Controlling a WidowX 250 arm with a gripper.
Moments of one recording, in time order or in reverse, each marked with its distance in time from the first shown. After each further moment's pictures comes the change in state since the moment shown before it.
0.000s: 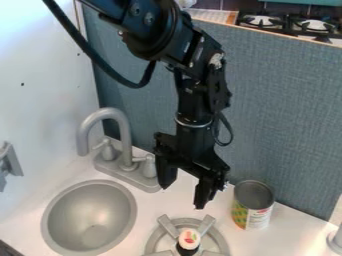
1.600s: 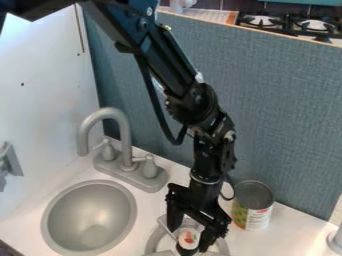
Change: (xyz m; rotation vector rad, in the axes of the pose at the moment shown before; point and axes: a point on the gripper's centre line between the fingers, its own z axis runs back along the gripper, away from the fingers) arm 0.024 0.000 -0.106 0.025 0.155 0.005
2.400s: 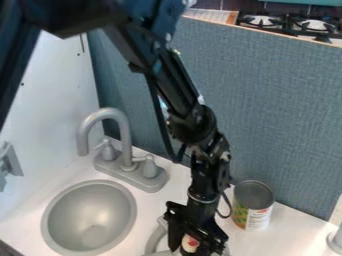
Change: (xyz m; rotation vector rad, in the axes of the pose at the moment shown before) arm 0.000 0.001 -0.026 -0.021 0.019 0.024
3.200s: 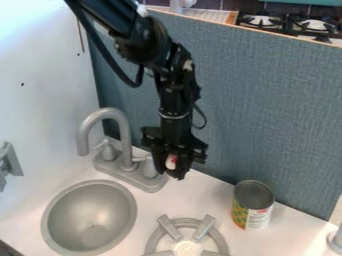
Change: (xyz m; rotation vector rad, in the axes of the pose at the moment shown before) arm 0.019 0.065 0.090 -0.026 -0.201 0.204
